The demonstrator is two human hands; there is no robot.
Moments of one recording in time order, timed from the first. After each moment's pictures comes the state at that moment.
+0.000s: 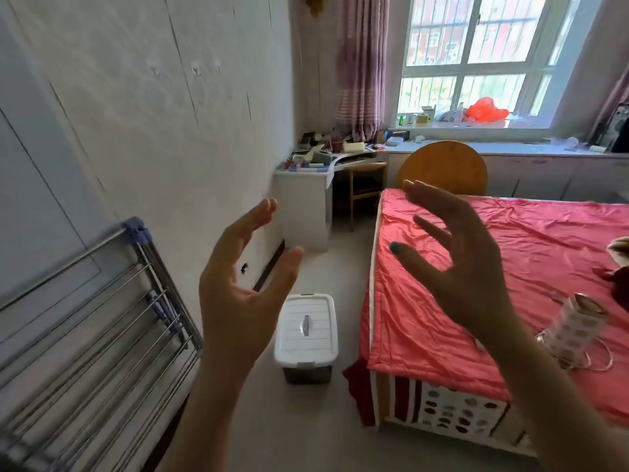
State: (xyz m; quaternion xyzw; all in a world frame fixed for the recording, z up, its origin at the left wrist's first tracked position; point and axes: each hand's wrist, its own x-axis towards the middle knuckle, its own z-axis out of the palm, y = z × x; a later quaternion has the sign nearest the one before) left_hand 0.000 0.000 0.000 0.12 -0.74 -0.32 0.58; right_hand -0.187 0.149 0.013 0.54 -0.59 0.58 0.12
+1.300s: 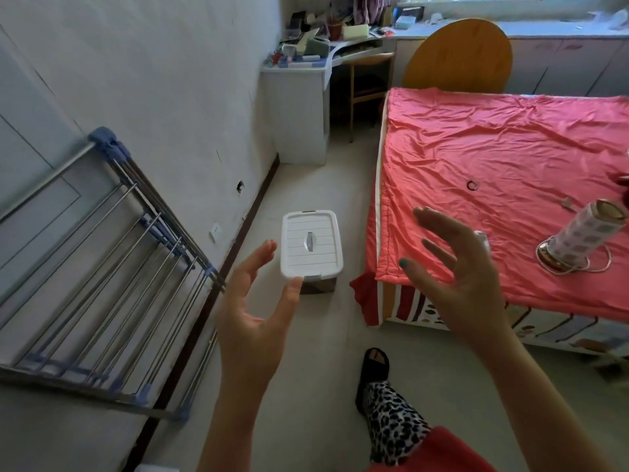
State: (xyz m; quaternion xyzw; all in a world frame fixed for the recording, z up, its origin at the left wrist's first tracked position) left_hand 0.049 -0.021 -0.140 0.29 -0.72 -0.45 0.44; right_hand -0.147 0.132 -0.120 0.42 -0.66 0.62 -0.05
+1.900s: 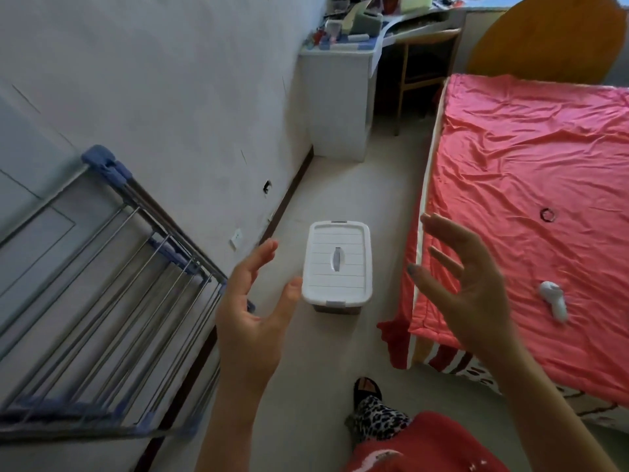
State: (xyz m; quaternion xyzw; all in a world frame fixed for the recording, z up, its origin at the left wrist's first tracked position) left_hand -0.097 -0.174 -0.144 0.37 -0.70 -0.43 0.42; right_hand -0.314 -0.044 -0.147 0.43 -0.65 0.62 -0.13
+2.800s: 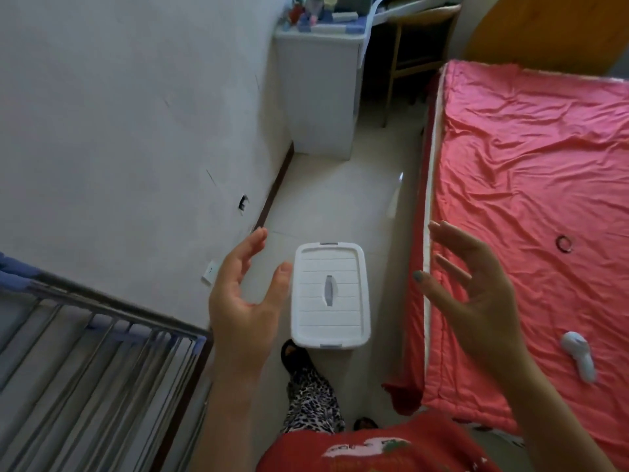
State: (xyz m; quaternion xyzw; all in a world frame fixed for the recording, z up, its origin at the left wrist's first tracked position) left_hand -0.267 -0.422 -0.164 0.38 -0.69 -0.46 0.41; right_hand -0.462 -0.255 -0.162 0.35 -0.69 0.61 -0.14
